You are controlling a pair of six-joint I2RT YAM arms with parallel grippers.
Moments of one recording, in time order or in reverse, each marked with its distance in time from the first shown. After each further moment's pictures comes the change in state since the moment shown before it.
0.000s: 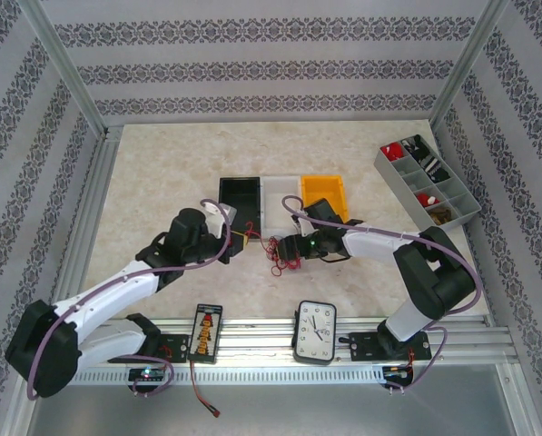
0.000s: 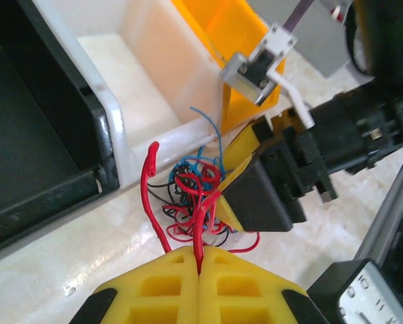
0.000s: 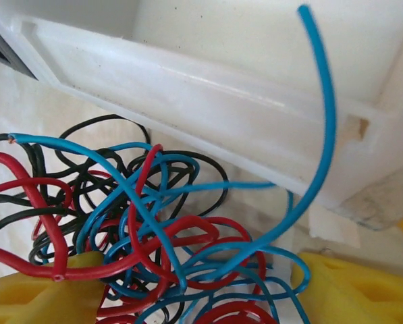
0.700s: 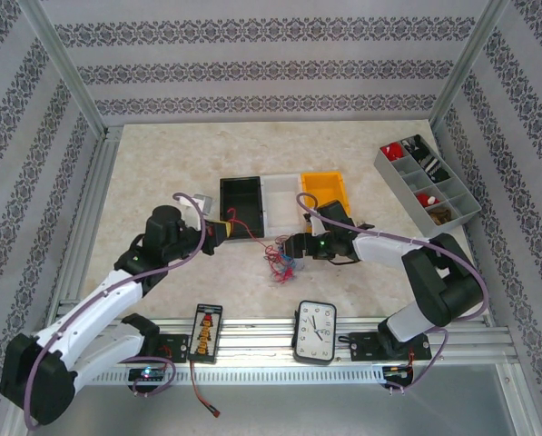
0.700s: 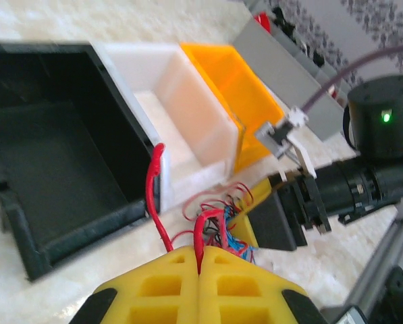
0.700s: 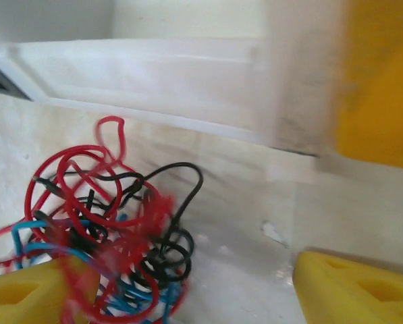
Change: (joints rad) left arm 0.127 -0.177 -0.001 -0.054 -0.012 -0.040; right arm -0.074 -0.066 -0.088 0.060 -0.032 0.074
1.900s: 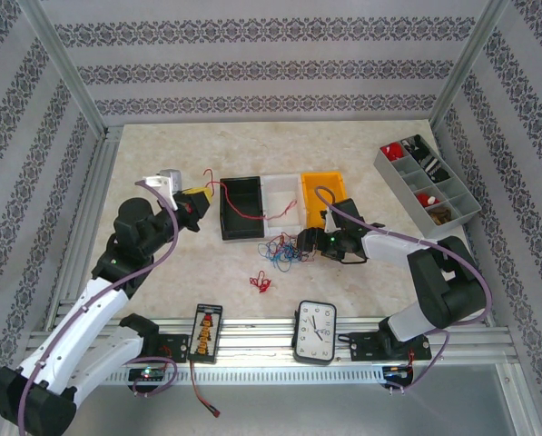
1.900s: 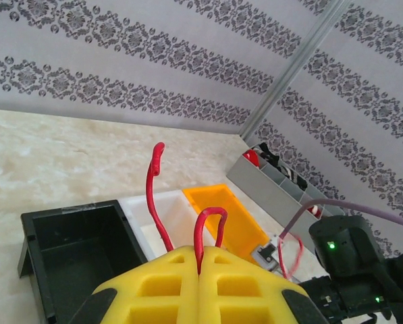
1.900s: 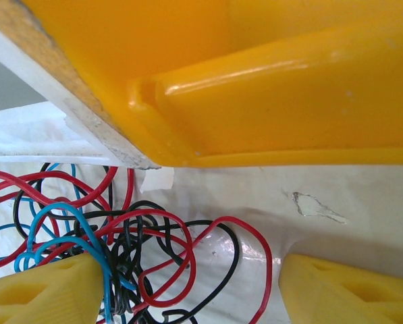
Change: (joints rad) left arm 0.064 -0.097 0.129 0.061 -0.105 -0.038; right arm -0.093 -0.024 -0.020 -0.029 0.009 0.108
